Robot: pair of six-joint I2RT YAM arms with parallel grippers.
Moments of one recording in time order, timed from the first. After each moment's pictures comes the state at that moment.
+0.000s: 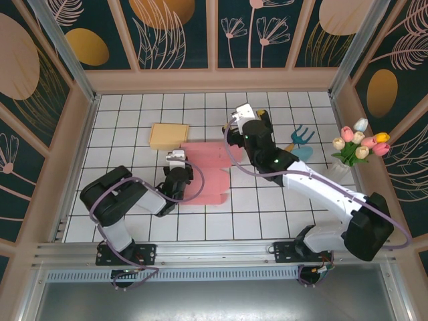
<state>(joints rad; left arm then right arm) -0.77 1.78 0.43 1.03 -0.70 -0.27 0.78 1.31 1.01 -0.04 0.54 -0.08</state>
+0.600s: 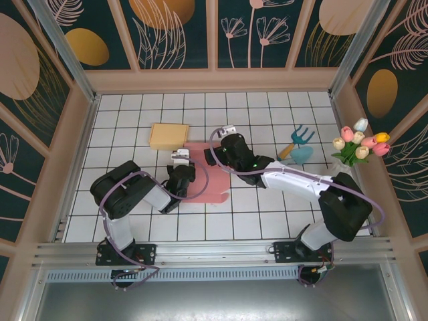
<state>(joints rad) -0.76 1.86 0.48 1.03 -0.69 -0.24 0.83 1.51 0.94 -0.02 0.28 0.32</state>
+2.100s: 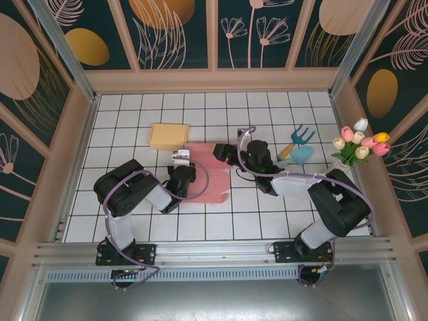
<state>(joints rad) -0.76 1.89 0.48 1.06 -0.69 -0.23 0.66 1.54 0.63 0.69 -0.24 0.80</state>
